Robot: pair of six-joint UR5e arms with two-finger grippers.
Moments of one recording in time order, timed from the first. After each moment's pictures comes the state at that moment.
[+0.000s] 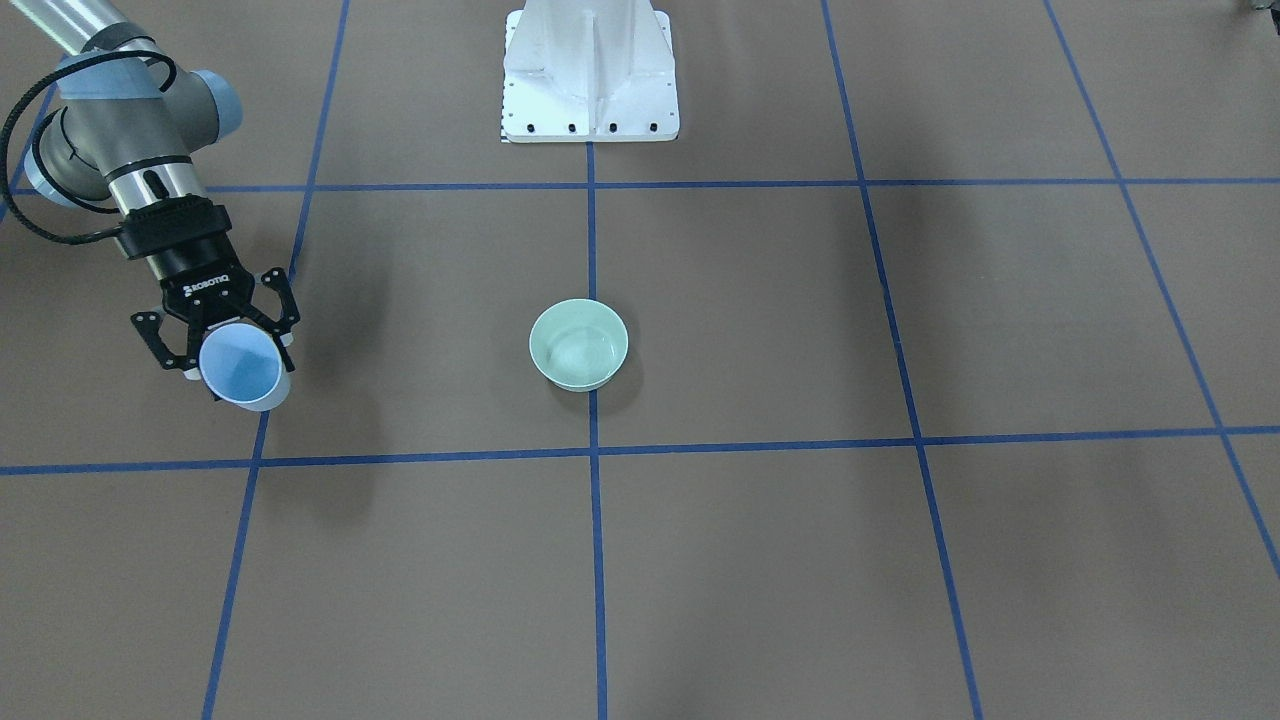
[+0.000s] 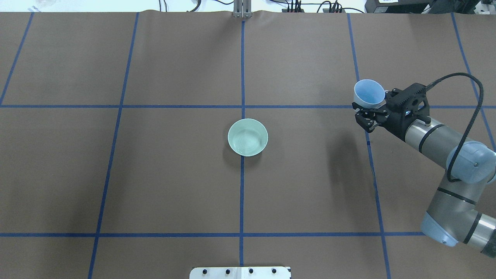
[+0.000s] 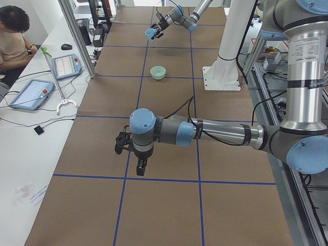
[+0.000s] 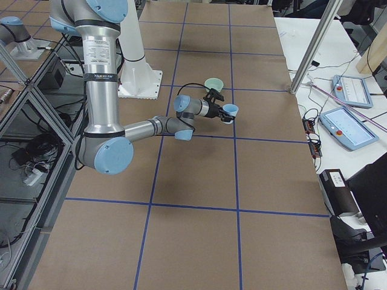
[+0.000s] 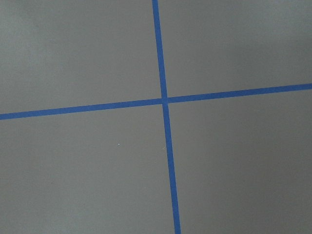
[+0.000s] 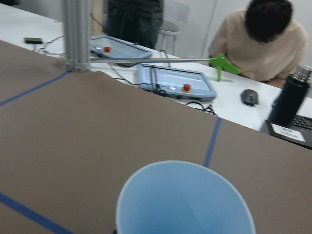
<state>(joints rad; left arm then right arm) -1.57 -1.50 -1.75 -1.59 -2.34 0.01 0.61 -1.51 1.66 -0.27 1.37 0.47</state>
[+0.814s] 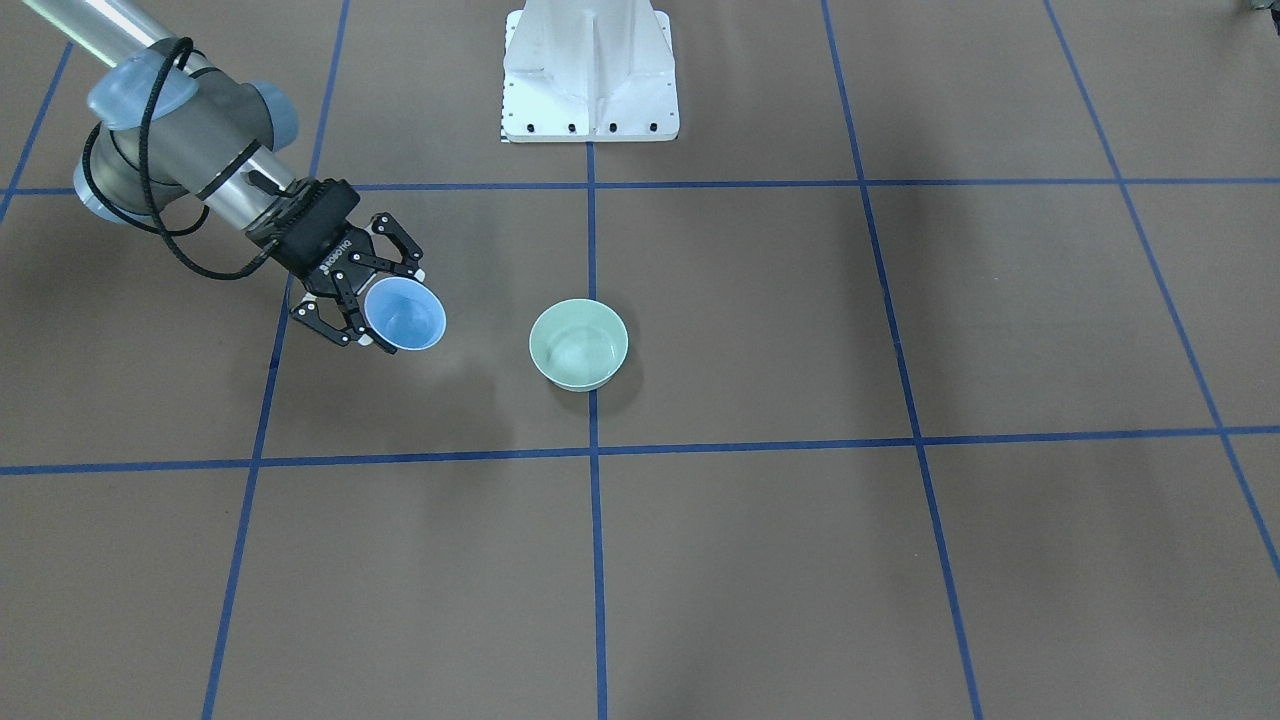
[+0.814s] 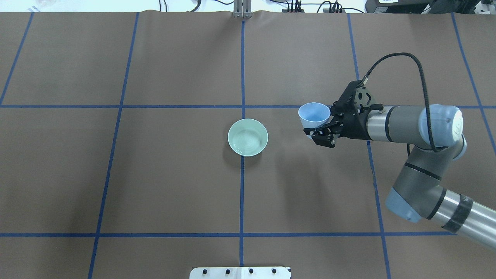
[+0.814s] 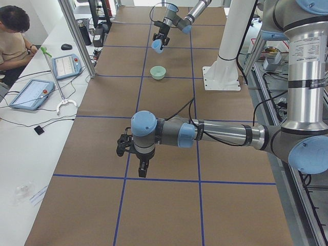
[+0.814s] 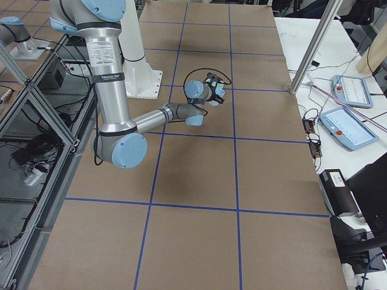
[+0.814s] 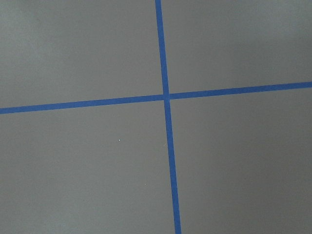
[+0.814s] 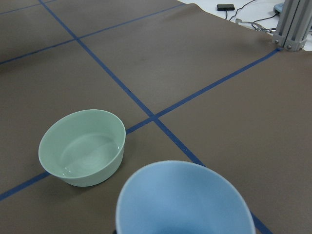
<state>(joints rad) -1.57 -1.48 -1.75 -1.58 -2.35 0.01 0.64 -1.31 1.67 -0.51 1.84 0.43</state>
